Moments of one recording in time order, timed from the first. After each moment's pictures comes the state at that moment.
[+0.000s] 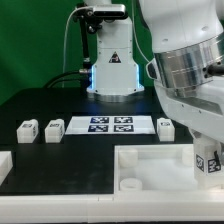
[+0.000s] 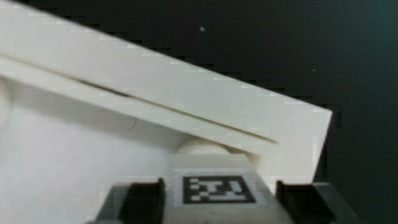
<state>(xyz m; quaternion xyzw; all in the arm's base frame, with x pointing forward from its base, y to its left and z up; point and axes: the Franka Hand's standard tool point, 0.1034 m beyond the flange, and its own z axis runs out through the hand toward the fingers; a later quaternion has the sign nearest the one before) 0.622 0.119 0.068 -0.79 0.60 0.07 0.13</state>
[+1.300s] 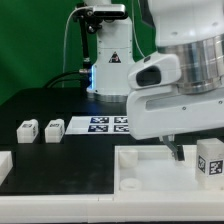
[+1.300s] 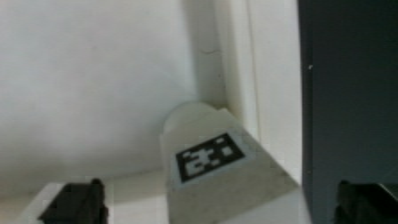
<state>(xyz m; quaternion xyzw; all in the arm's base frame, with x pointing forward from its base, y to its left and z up) 0.624 0.109 0.075 -1.00 -0.01 -0.01 0.09</state>
